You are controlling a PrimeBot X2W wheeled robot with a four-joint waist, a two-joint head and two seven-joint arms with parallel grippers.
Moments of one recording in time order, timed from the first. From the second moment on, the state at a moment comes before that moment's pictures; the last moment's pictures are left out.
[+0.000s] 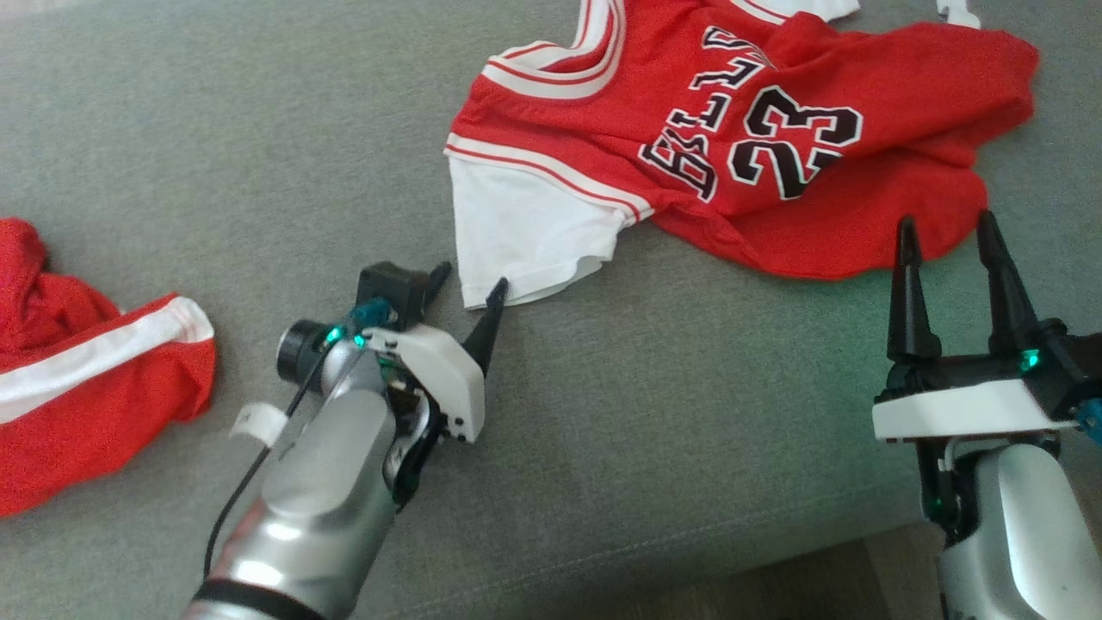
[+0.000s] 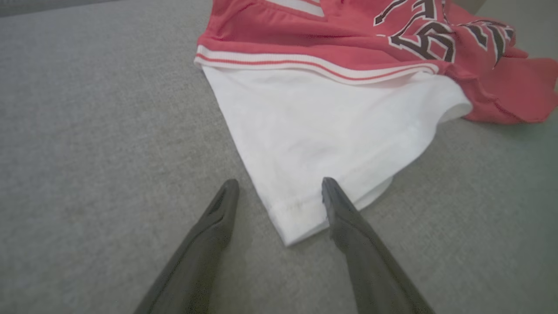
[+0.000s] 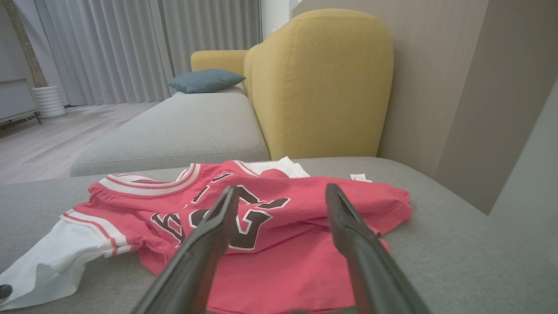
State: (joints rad) left arm -0.55 0.04 -0.57 0.75 -0.36 -0.05 -0.13; right arm -0.20 -0.04 -0.06 0.17 0.07 0.13 -0.25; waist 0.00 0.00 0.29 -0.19
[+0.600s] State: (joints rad) left arm -0.62 0.04 -0.60 0.81 -0.43 -0.07 -0.24; right arm -0.20 -0.04 -0.08 0.18 0.08 0.13 -0.25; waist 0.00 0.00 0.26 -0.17
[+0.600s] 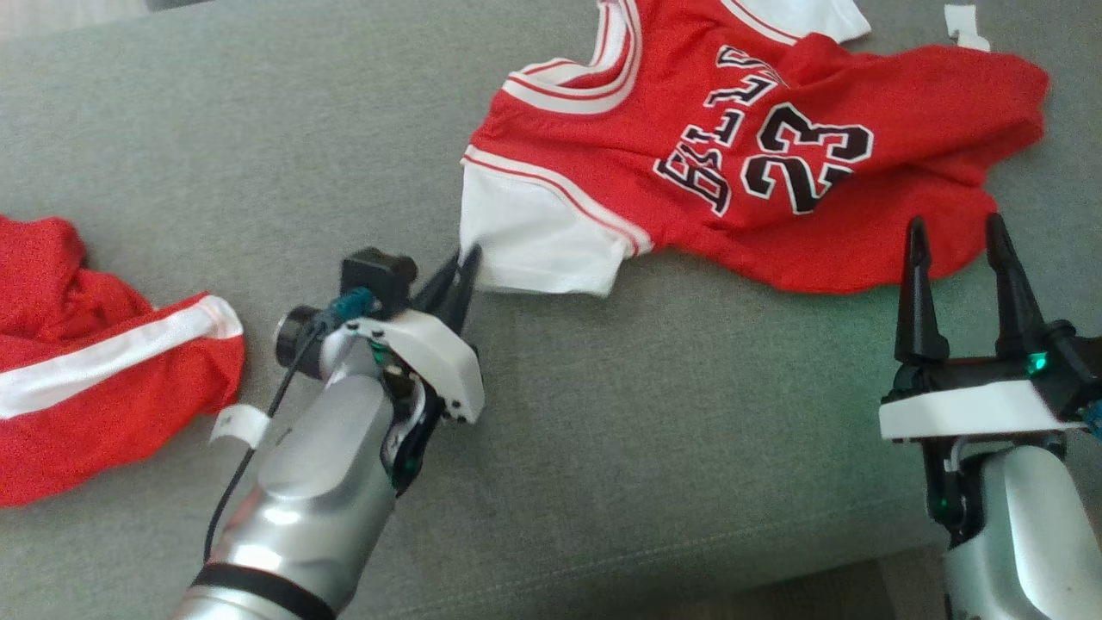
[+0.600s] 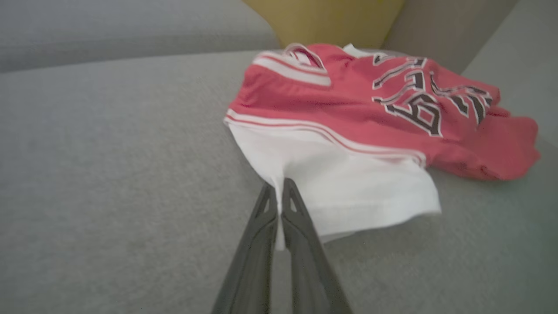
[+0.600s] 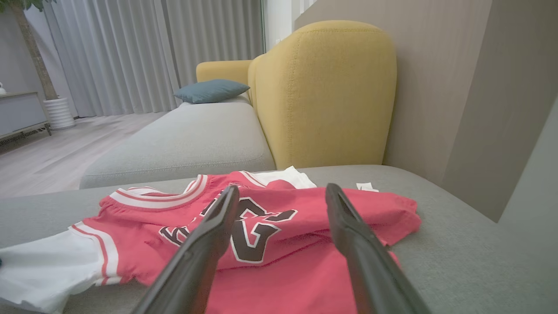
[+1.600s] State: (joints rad) left arm -0.25 0.05 -0.25 0.37 -0.32 0.00 -0.25; right arm -0.13 -0.04 -0.16 0.40 0.10 0.13 -0.23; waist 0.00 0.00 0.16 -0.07
